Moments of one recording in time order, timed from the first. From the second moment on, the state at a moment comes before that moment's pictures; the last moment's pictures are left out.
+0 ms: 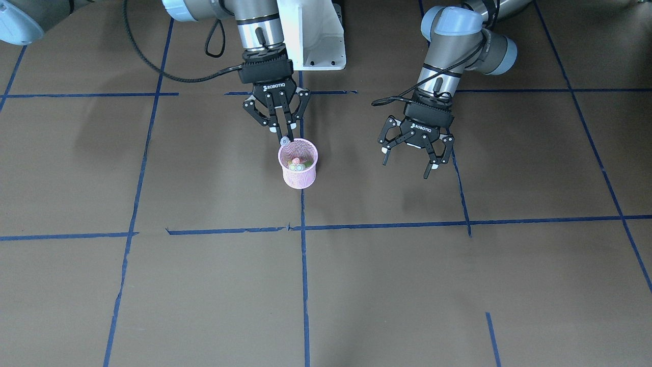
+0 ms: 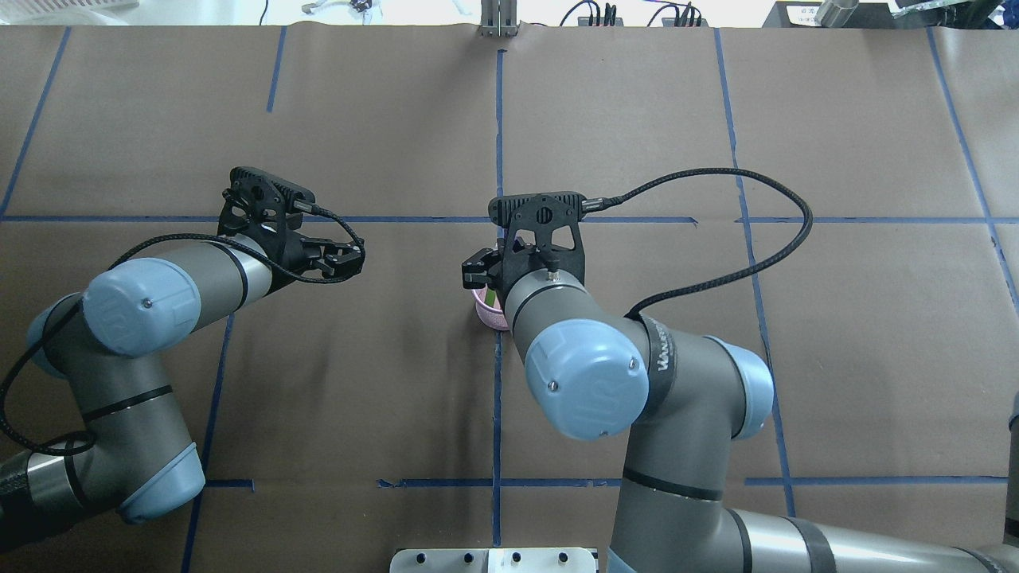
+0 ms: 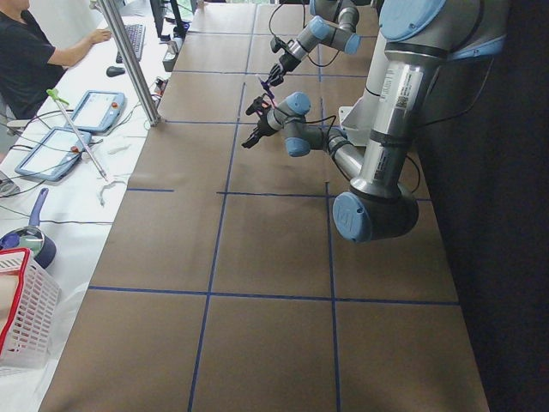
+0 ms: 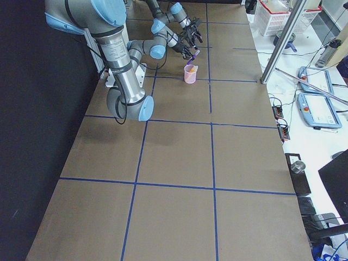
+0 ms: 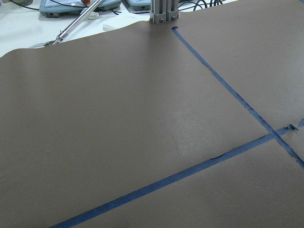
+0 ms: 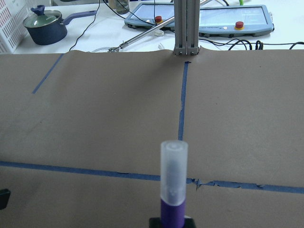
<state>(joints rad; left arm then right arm) -0.53 -1.85 -1.80 -2.27 -1.39 -0.81 0.29 -0.94 1.85 -1.37 1.05 1.21</state>
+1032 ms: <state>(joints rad) -0.54 -1.82 -1.80 -2.27 -1.40 -0.80 0.27 -0.98 1.80 -1.28 1.01 1.21</state>
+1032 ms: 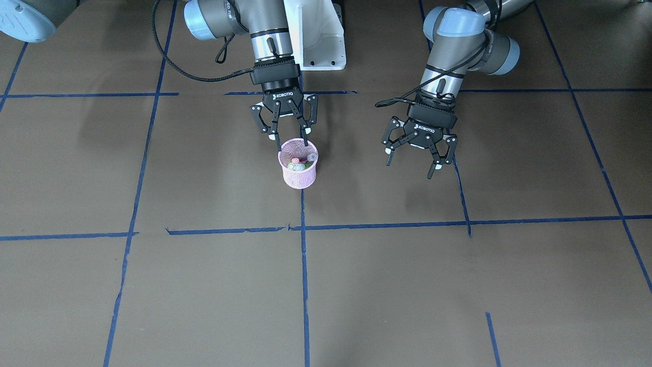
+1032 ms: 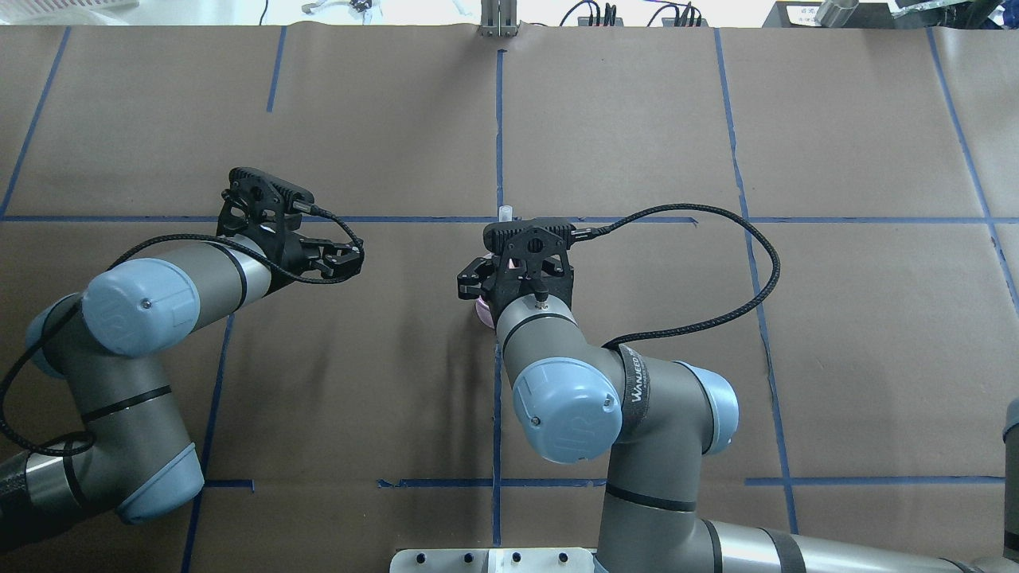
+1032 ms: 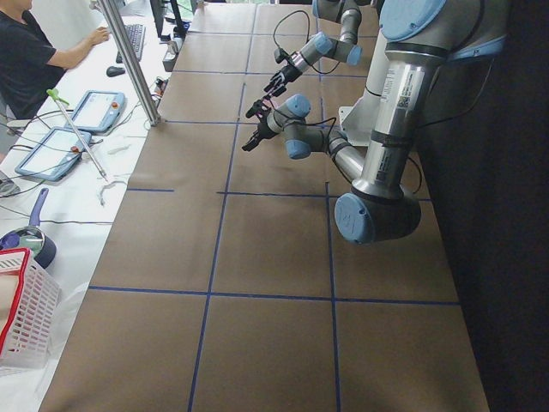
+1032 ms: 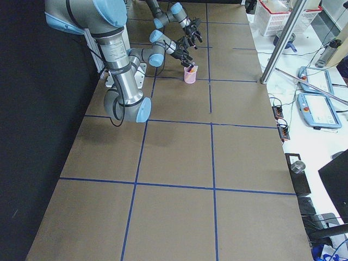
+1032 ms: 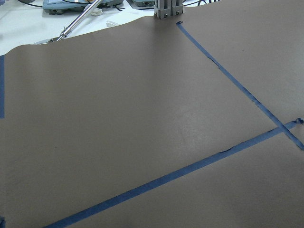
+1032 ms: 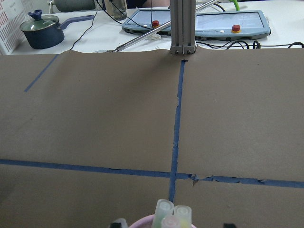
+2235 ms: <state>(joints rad) -1.21 -1.47 -1.75 -2.17 -2.16 -0.40 1.09 -1.43 1.90 -1.29 2.12 0.71</state>
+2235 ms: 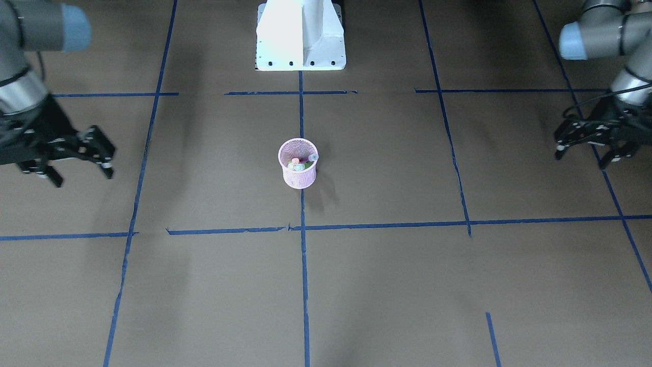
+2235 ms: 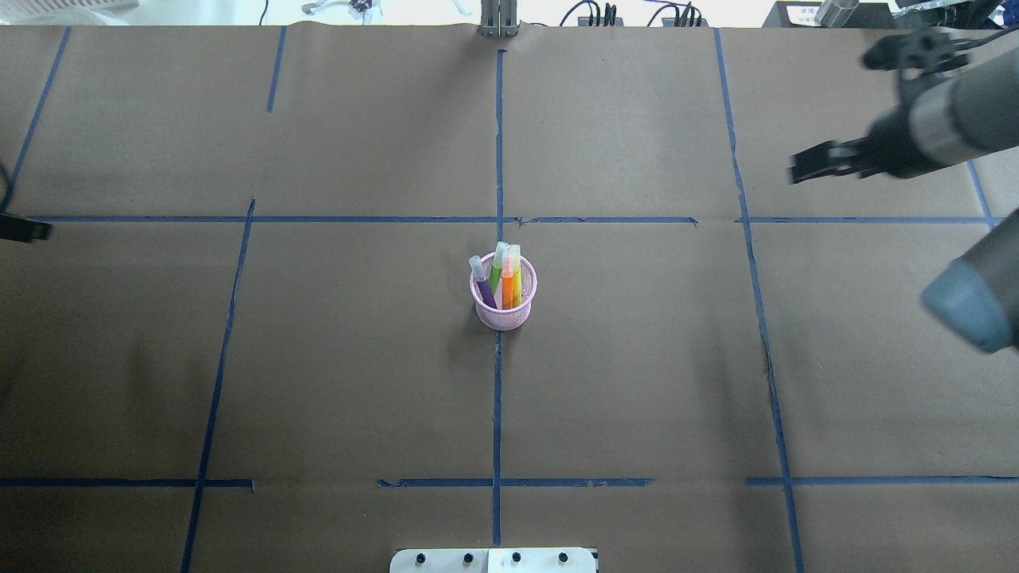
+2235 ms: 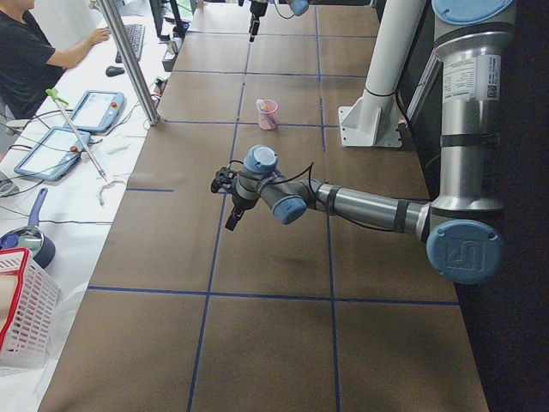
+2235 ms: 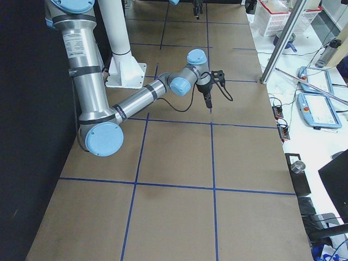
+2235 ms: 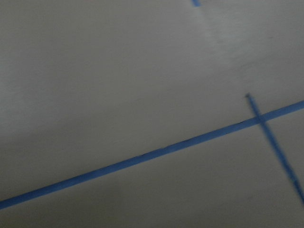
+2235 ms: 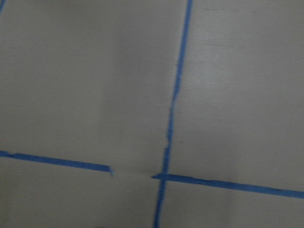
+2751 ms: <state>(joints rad) -1.53 -1.46 -1.73 -1.88 -2.32 -0.12 1.44 -1.59 1.70 -1.29 2.34 0.23</state>
